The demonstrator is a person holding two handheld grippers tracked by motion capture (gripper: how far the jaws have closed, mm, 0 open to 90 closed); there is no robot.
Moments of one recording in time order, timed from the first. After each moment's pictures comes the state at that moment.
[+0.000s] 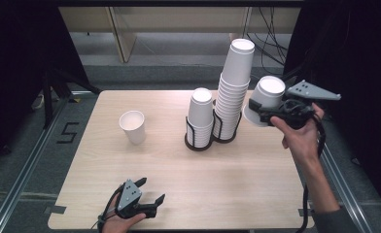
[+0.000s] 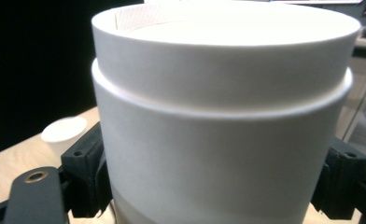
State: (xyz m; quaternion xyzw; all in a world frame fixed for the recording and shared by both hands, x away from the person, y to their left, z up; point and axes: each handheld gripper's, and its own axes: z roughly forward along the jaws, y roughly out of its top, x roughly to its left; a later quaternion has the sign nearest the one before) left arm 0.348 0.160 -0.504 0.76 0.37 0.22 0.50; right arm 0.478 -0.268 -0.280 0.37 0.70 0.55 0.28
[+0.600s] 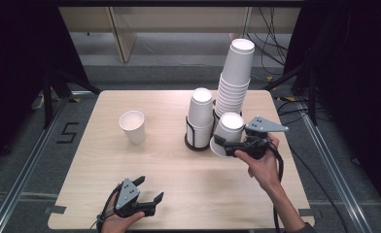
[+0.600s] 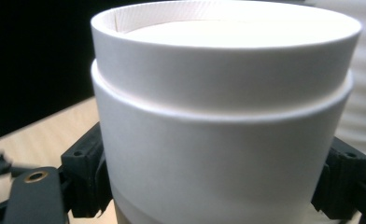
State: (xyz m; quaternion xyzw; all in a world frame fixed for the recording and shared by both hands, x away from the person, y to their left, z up) left arm 0.351 0.164 -0.505 0.75 0.37 0.23 0.50; right arm 0.461 -0.200 -0.372 0.34 0.74 0.56 0.18
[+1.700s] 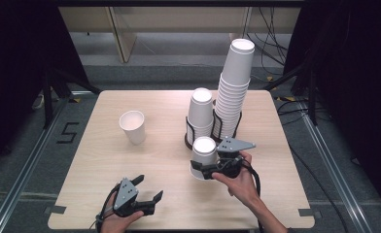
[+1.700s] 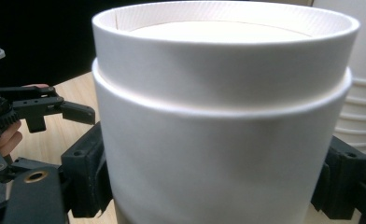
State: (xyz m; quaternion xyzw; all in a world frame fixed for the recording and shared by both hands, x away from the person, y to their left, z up) left arm 0.351 0.165 -0.502 0.73 0.37 0.23 0.52; right arm 0.441 -0.146 -0.421 0.28 0.79 0.54 0.11
